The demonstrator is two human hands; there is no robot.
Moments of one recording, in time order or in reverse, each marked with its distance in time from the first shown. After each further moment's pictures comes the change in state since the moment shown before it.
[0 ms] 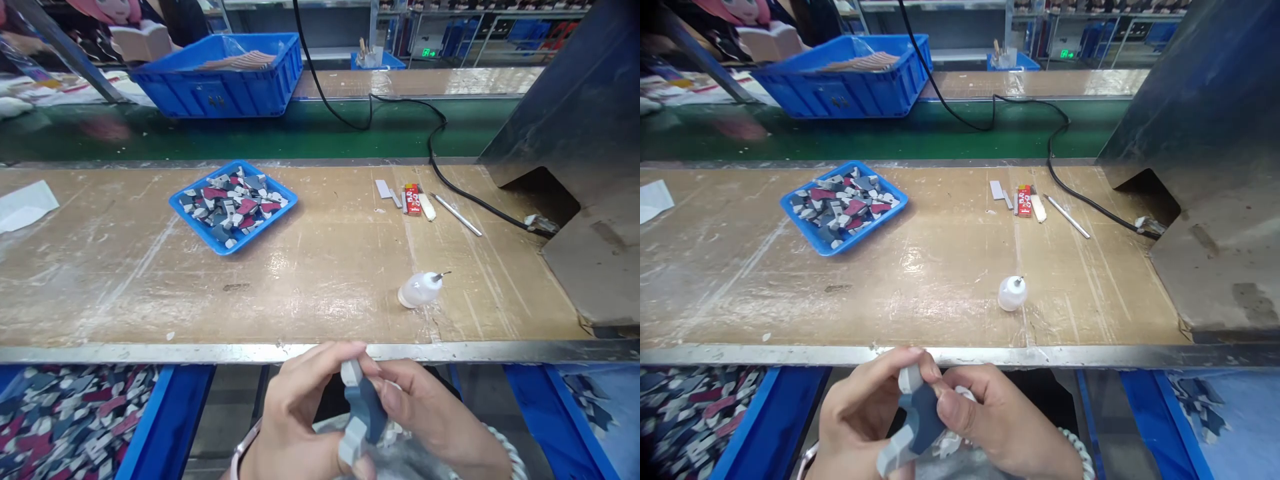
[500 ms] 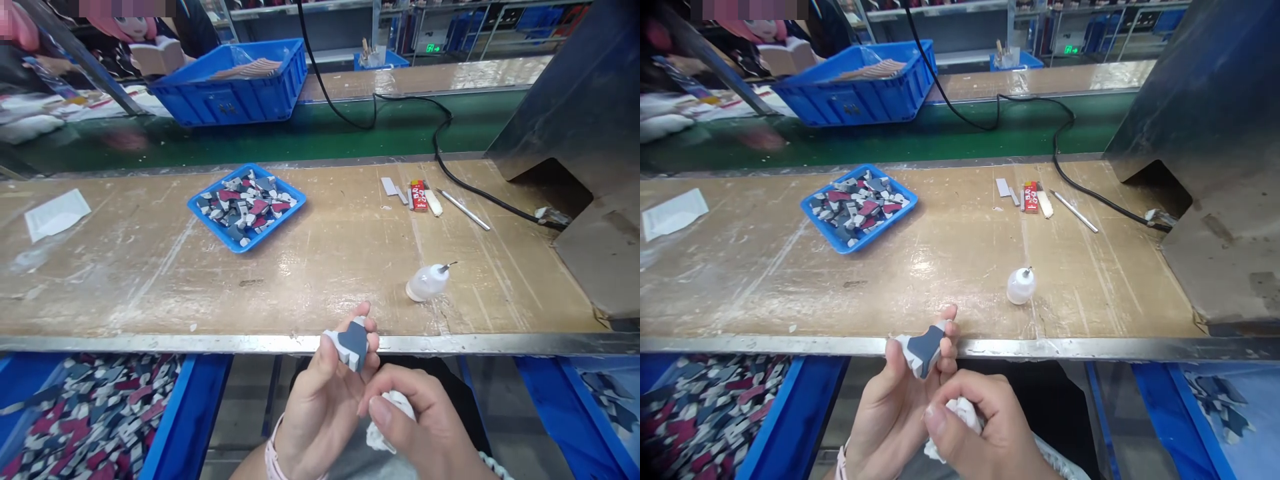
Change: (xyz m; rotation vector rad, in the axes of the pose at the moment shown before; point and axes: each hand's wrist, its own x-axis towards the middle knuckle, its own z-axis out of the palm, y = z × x) left_hand -0.002 0.000 0.018 -1.015 0.282 -0.601; right_hand -0.007 0.003 0.036 -0.226 0.273 -0.194
